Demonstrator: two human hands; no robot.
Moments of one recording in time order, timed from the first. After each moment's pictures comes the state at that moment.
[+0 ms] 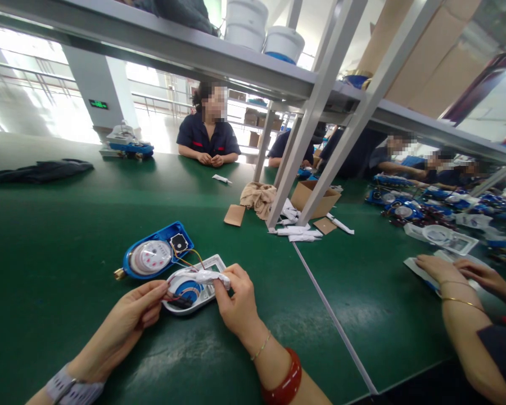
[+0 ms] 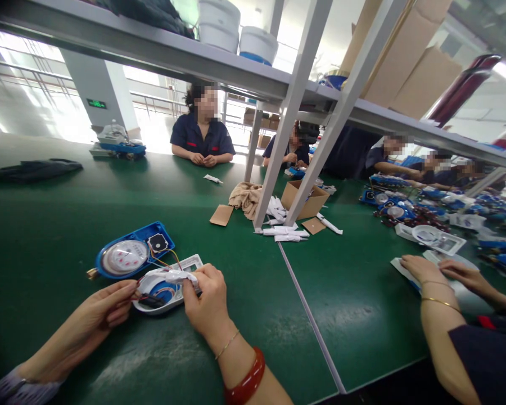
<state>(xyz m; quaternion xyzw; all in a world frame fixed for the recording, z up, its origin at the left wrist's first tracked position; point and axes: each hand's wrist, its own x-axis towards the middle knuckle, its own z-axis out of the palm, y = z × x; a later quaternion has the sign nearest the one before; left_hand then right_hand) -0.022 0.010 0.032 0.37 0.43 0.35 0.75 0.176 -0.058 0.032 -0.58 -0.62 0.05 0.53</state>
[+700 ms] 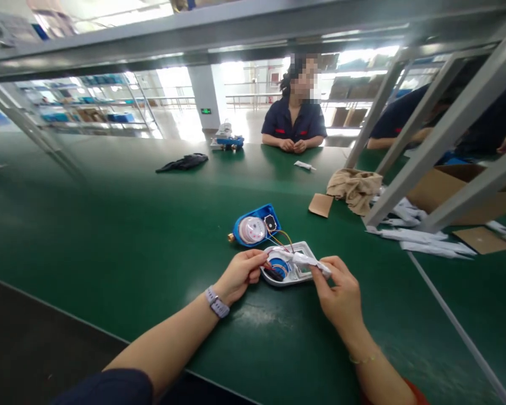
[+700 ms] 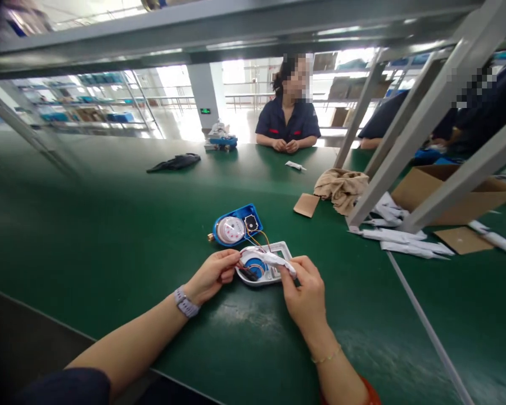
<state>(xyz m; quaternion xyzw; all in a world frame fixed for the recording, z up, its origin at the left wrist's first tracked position) -0.018 0.011 0.032 0.36 0.39 0.39 0.75 0.184 -0.056 0.034 -0.56 -0.64 0.04 0.53</state>
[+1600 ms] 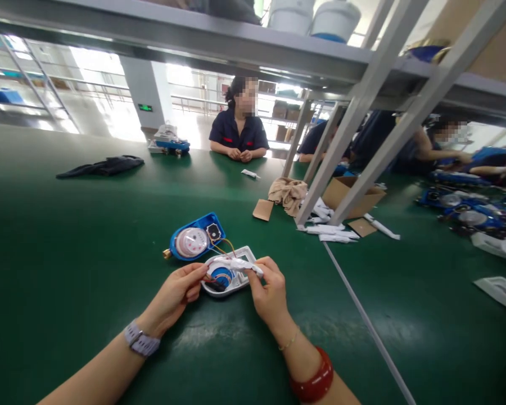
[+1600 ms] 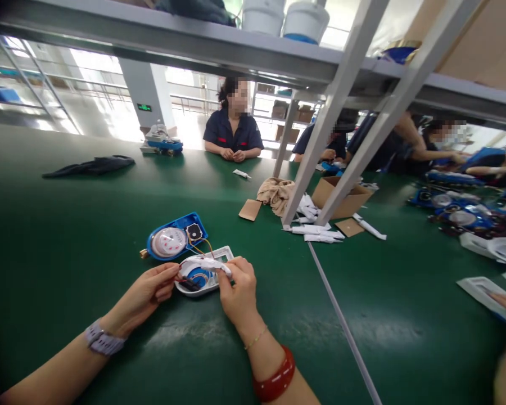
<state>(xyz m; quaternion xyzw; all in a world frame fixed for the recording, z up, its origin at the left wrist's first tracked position) -0.018 0.009 0.032 0.37 0.41 0.37 0.75 0.178 -0.055 0.030 -0.57 -0.62 0.04 0.54</state>
